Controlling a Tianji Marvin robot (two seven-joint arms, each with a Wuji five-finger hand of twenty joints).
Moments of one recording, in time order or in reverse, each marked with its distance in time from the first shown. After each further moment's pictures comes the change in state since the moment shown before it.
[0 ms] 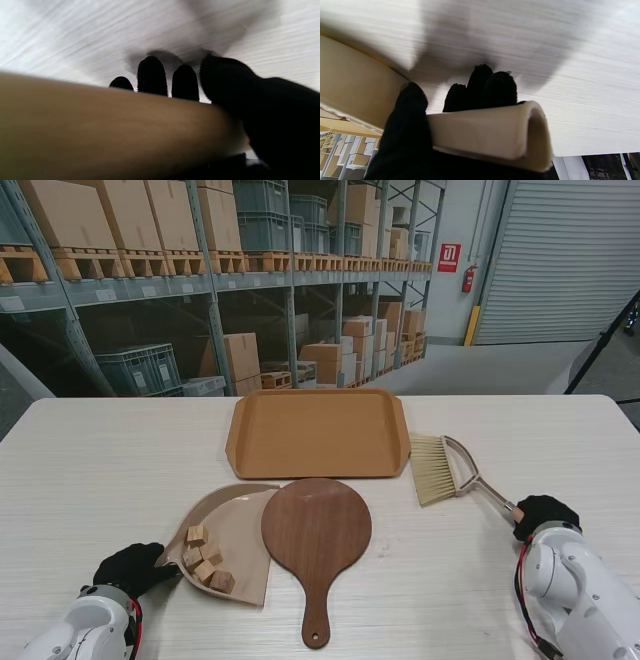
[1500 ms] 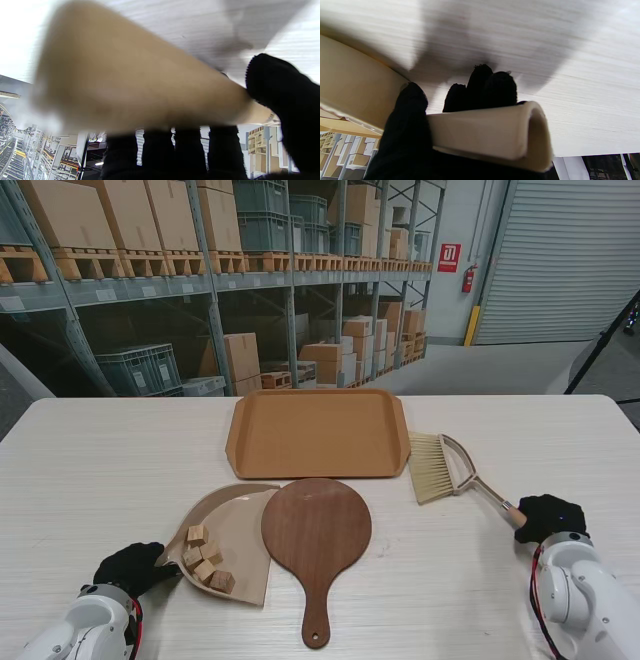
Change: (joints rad) left arm -0.004 0.001 0.001 0.002 -0.002 0.000 -0.003; right arm -0.088 0.002 0.075 -0.033 -0.159 -0.162 -0.106; left_hand 0.000 0.000 0.000 0.000 0.000 0.000 0.000 0.000 0.000 0.000 0.000 0.000 0.000 0.000 0.000 0.000 0.000 0.000 0.000 0.000; right_hand -0.215 0.212 -0.235 0.093 -0.146 0.049 -0.343 -0.058 -0.310 0.001 -0.176 -0.184 -0.257 -0.032 -0.276 -0.042 -0.170 -0.003 -0.141 0.012
